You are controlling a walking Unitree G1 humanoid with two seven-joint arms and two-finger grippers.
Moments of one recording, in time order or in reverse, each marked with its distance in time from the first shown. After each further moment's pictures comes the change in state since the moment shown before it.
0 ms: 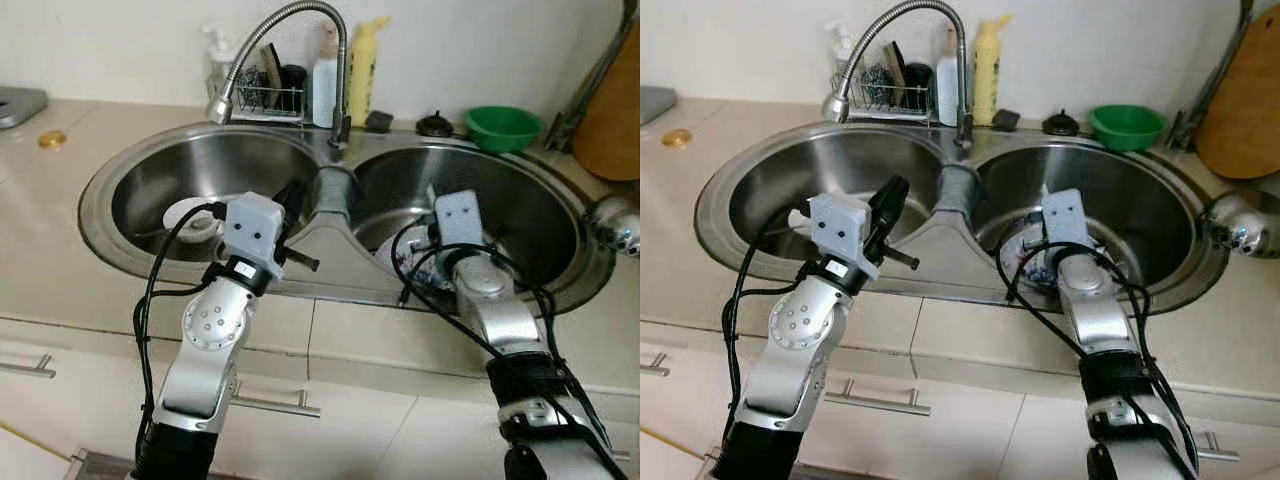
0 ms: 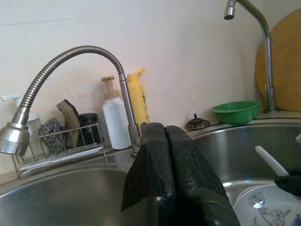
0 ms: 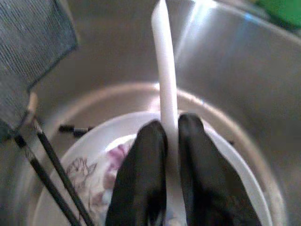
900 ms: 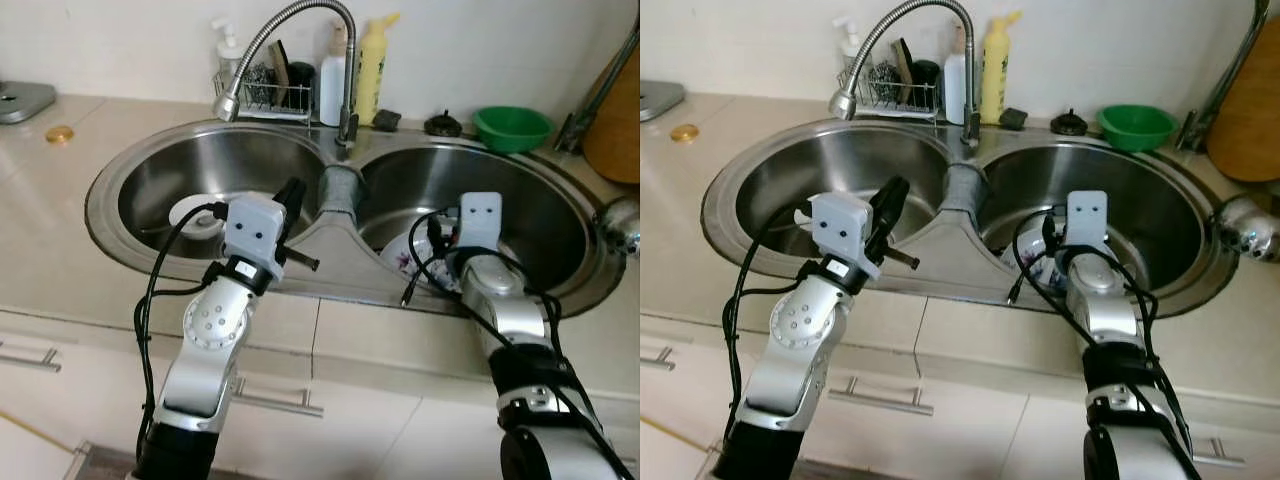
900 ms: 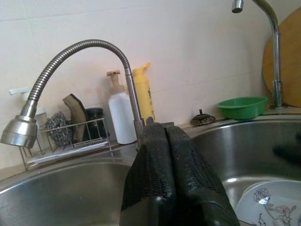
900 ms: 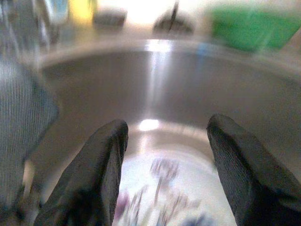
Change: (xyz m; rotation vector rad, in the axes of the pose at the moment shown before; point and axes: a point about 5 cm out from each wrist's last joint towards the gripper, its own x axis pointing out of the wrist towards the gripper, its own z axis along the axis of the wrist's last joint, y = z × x) left arm 0.000 -0.001 -0.001 -0.007 0.008 0.005; right arm -0.011 -0.020 0.021 0.204 -0.233 -0.137
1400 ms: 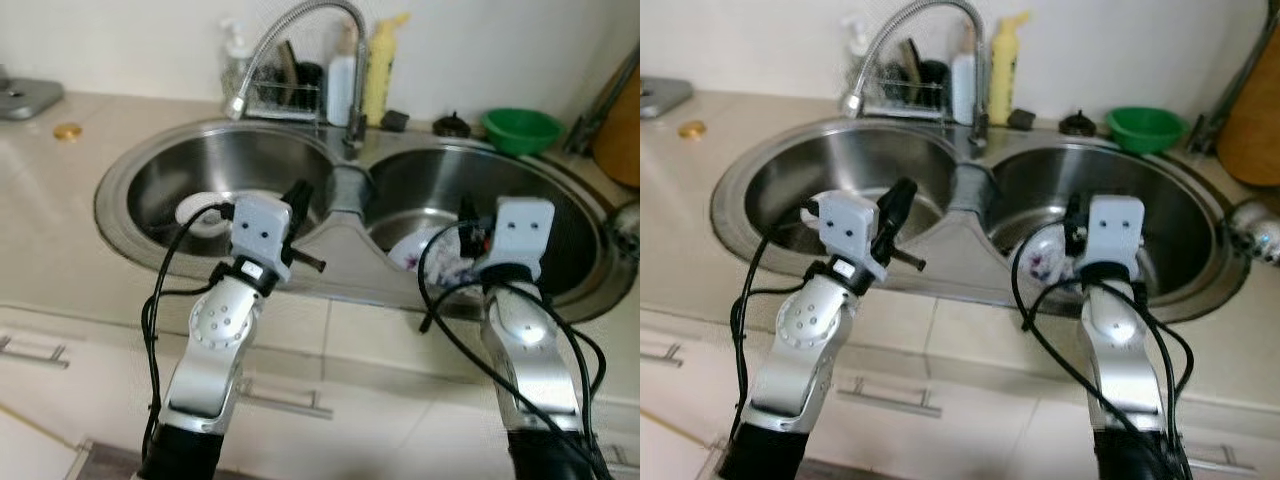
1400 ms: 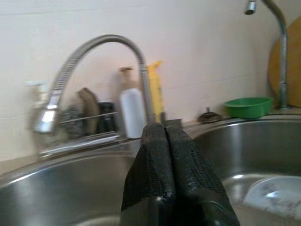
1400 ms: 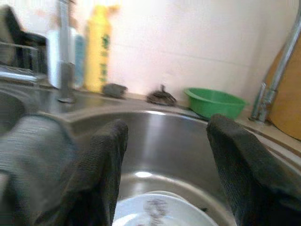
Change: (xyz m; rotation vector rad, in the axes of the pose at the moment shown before) left arm 0.001 -0.005 0.000 -0.026 0.009 -0.023; right arm -0.073 -0.002 0.016 -0.106 -0.247 -0.086
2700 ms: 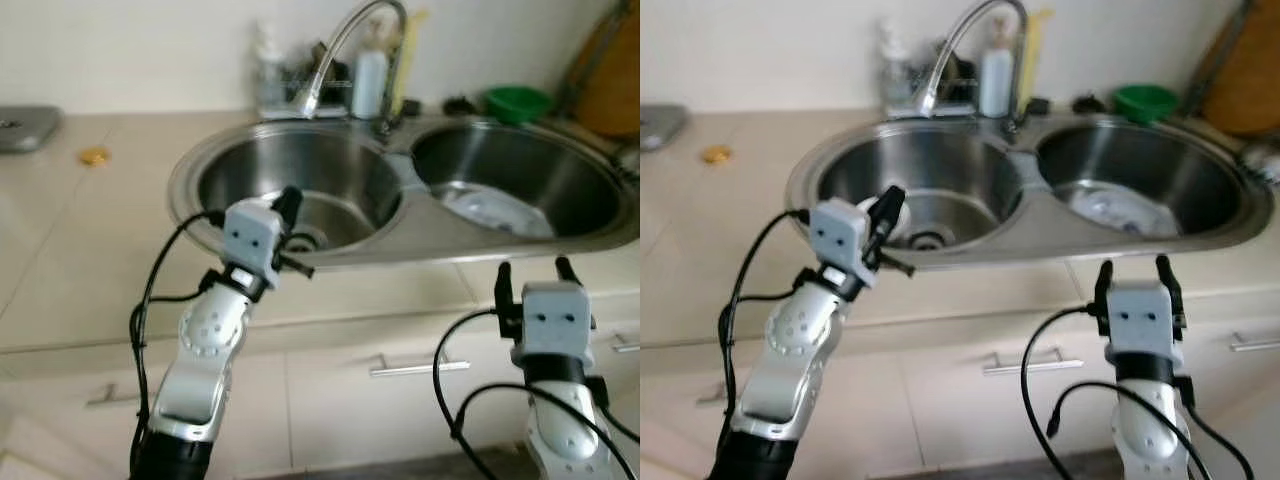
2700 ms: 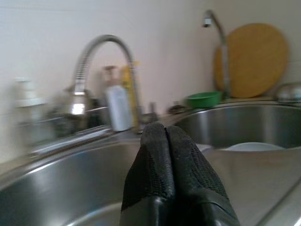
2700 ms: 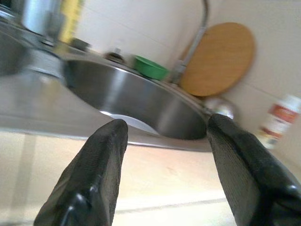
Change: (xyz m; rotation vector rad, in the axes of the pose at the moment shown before) left arm -0.007 0.001 -0.004 0.026 0.008 -0.003; right arm -0.081 -0.034 -0.008 -0.267 0.033 -0.055
